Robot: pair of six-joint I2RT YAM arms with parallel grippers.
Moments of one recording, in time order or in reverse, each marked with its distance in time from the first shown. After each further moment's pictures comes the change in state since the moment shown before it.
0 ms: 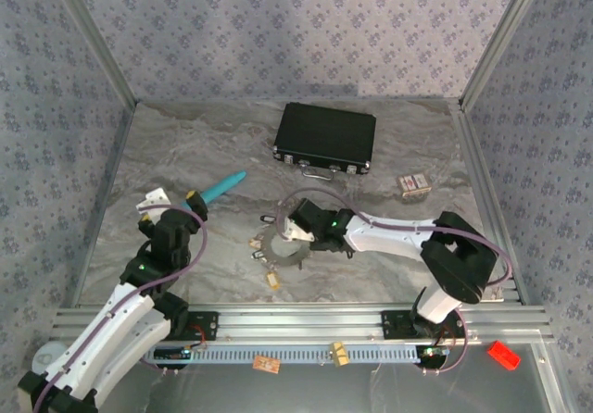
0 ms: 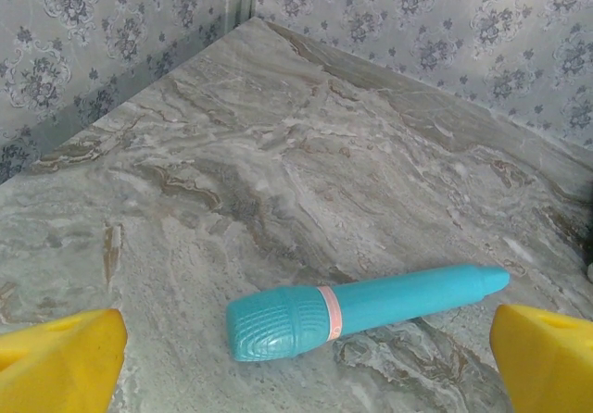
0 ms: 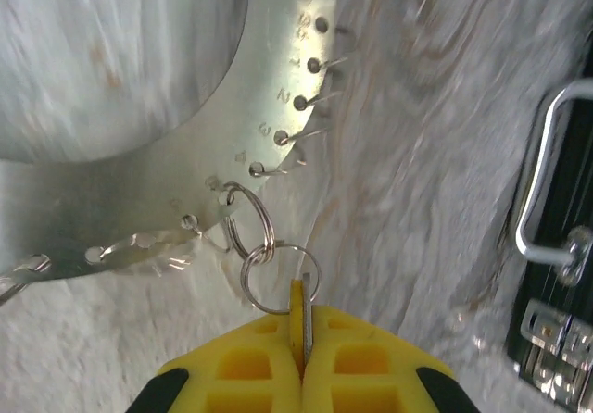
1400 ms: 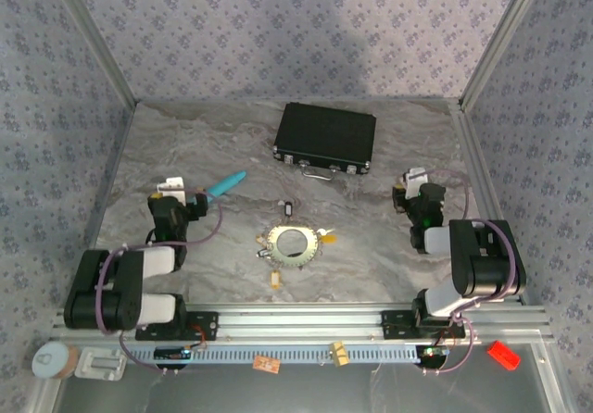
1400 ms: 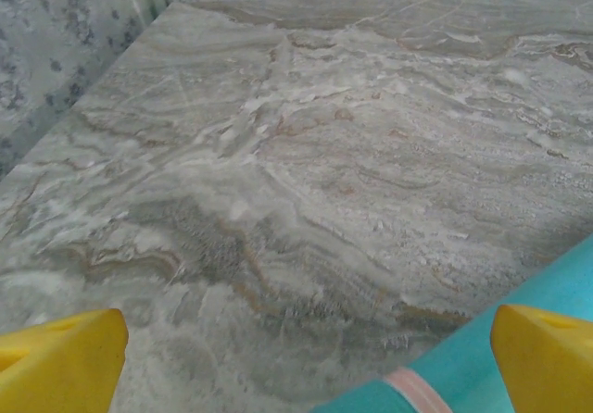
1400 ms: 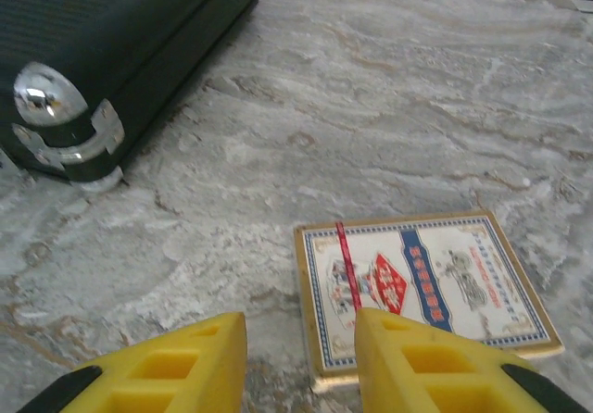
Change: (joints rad) left arm 0.431 0.818 -0.200 1.154 0.524 0.558; right arm -1.007 -0.097 -0.572 1.196 -0.509 0.551
